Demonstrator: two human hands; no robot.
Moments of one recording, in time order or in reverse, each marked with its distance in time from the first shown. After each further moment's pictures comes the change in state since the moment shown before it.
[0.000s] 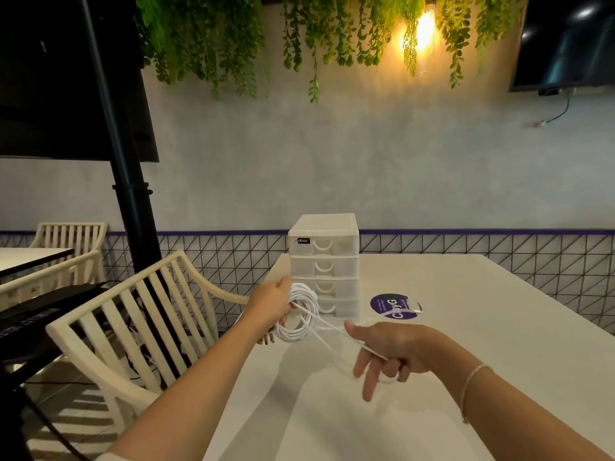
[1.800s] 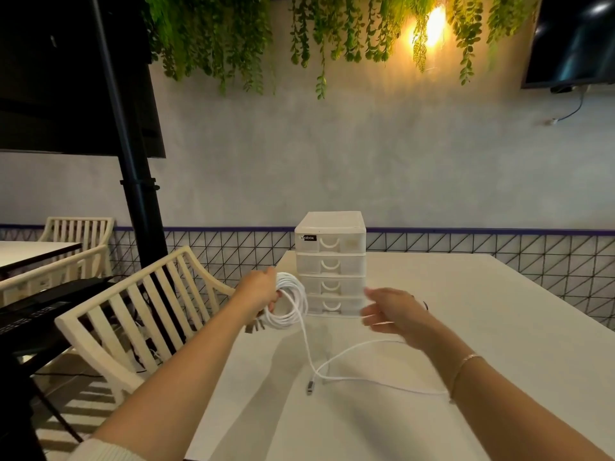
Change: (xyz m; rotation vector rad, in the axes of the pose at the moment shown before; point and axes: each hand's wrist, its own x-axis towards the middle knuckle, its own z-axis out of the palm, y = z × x) left_hand 0.004 0.007 -0.031 0.097 0.003 -0.163; right_hand 0.029 0.000 -0.020 0.564 0.461 -0.321
